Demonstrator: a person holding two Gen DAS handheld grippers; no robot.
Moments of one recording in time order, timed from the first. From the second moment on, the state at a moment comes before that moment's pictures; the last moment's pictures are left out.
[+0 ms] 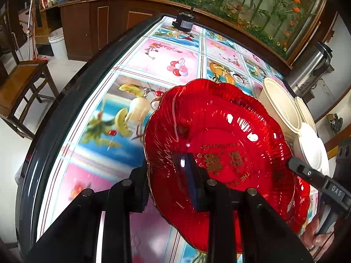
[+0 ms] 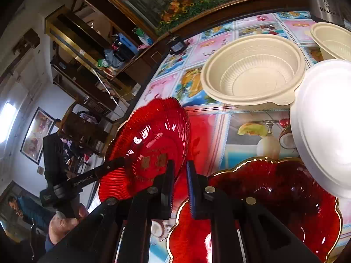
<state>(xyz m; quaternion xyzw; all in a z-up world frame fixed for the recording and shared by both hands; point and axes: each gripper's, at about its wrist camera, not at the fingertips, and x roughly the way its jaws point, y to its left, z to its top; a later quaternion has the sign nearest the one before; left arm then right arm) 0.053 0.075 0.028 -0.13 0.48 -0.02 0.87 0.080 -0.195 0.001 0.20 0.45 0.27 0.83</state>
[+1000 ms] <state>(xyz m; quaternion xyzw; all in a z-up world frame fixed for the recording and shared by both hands) -0.066 0.098 0.030 -0.15 0.45 0.01 0.88 -0.010 -0.156 0.016 0.11 0.45 0.34 0.82</state>
